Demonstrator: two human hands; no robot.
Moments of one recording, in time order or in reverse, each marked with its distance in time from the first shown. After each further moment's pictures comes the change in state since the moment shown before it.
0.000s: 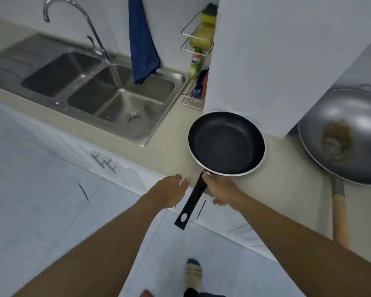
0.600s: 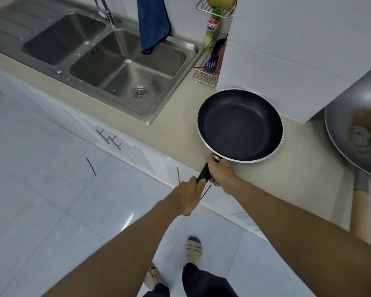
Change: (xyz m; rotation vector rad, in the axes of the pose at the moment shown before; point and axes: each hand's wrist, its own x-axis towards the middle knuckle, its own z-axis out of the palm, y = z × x) left_hand -0.002 0.000 0.066 -0.233 -0.108 -0.052; right_hand 0.042 -0.004 0.031 0.411 0.036 0.029
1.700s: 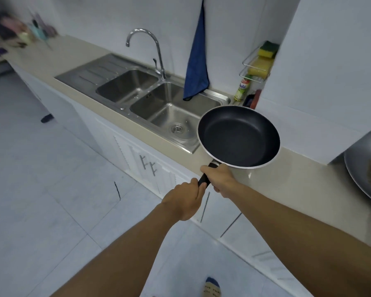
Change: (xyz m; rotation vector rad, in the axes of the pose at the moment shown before) left_hand -0.113 -0.041 -0.114 0.304 0.362 0.192; right_hand -0.105 -0.096 0.106 -0.143 -0.038 -0.215
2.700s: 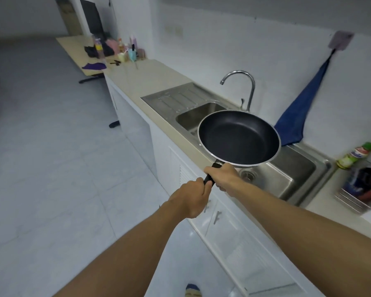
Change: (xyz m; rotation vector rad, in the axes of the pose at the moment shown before) left_hand 0.042 -0.252 -0.221 -0.139 0.226 -0.218; right_hand 0.080 -0.240 0.286 -0.326 -0.185 -0.237
